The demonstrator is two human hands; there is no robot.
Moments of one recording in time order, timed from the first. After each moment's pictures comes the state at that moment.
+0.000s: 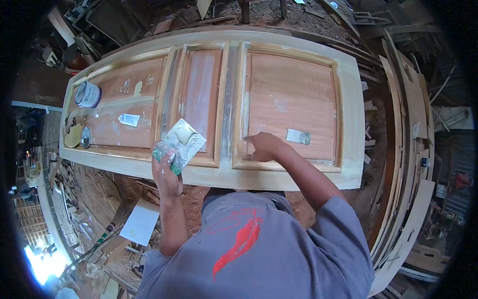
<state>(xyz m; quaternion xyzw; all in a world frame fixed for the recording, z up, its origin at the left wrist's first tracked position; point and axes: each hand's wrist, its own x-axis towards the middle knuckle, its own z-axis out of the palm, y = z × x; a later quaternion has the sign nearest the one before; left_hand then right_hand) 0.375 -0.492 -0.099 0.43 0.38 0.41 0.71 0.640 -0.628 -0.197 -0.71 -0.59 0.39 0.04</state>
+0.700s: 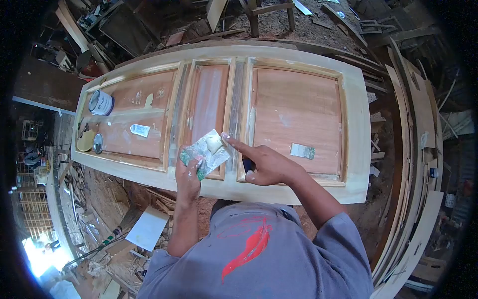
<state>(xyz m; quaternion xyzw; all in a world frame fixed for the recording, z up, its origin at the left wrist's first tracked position) 0.421 -0.510 -0.091 0.52 0.35 0.31 0.71 0.641 -0.631 -0.075 -0.61 -0.59 0.43 0.30</state>
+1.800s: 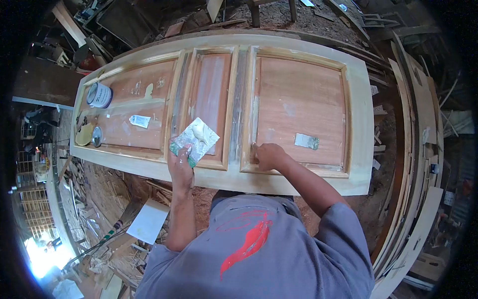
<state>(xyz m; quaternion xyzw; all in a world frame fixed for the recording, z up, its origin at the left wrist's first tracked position) 0.390 -0.484 -0.123 0.52 0.40 0.37 0.66 0.620 -0.635 -0.231 -0.71 -0.60 0.36 -0.02</state>
